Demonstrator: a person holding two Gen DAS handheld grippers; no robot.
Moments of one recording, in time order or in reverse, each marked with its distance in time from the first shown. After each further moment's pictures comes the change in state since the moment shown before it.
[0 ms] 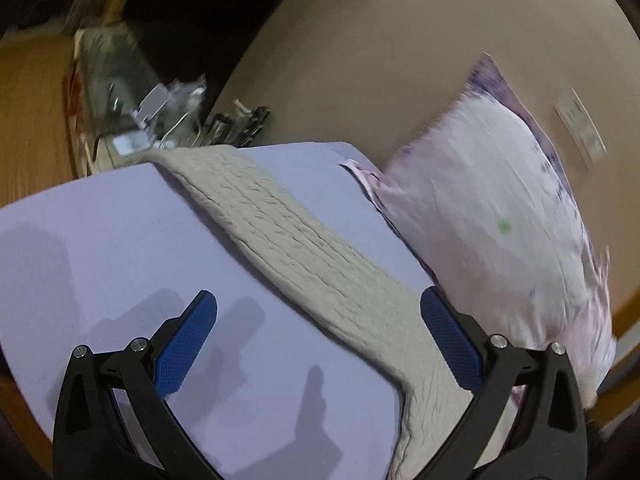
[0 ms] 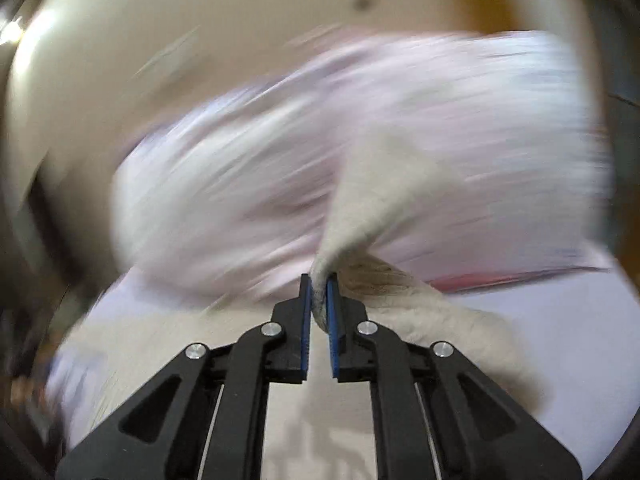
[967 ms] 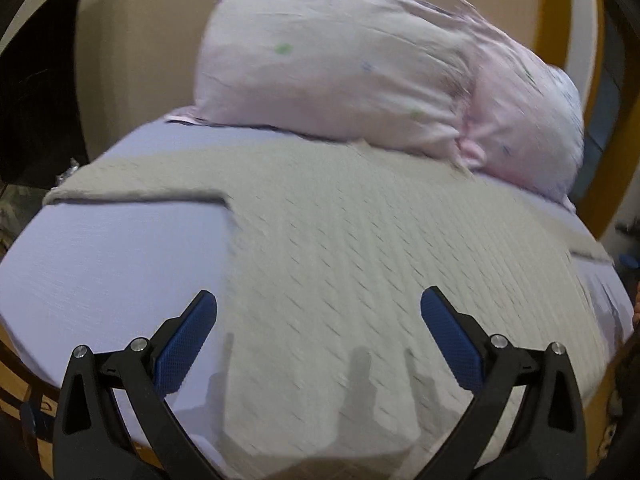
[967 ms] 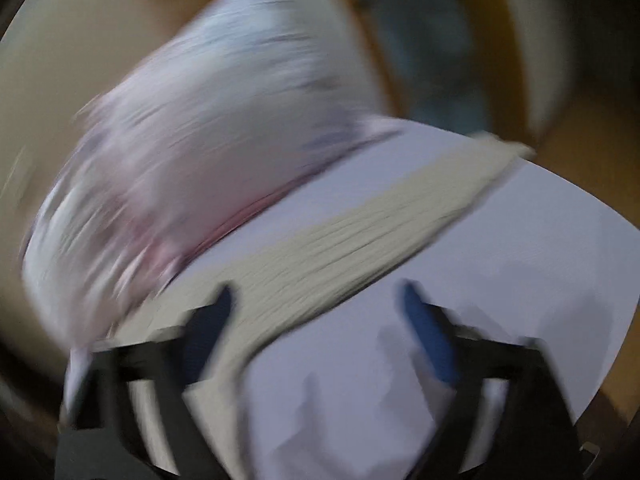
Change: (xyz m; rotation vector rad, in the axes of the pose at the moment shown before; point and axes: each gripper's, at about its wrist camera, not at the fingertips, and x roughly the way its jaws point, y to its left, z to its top) left arm -0.058 -0.128 -0.180 0.736 0.158 -0.078; right arm -0.167 -0.222 -0.129 0.674 -0.038 -0.465
